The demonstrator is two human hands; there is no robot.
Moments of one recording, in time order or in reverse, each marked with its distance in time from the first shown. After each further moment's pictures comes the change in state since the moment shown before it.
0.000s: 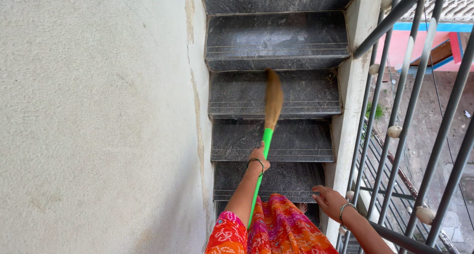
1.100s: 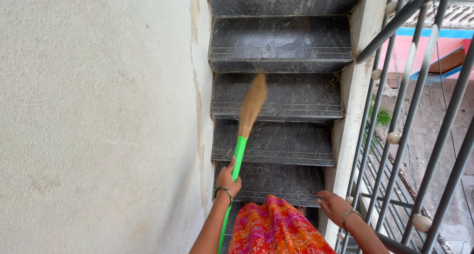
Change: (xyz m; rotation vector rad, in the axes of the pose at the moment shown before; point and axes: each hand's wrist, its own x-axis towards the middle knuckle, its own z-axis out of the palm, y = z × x) left_hand -0.148 -0.081 -0.049 -0.209 0.342 -0.029; right_hand 0.009 0.042 0.005 -0.072 0.004 0.023
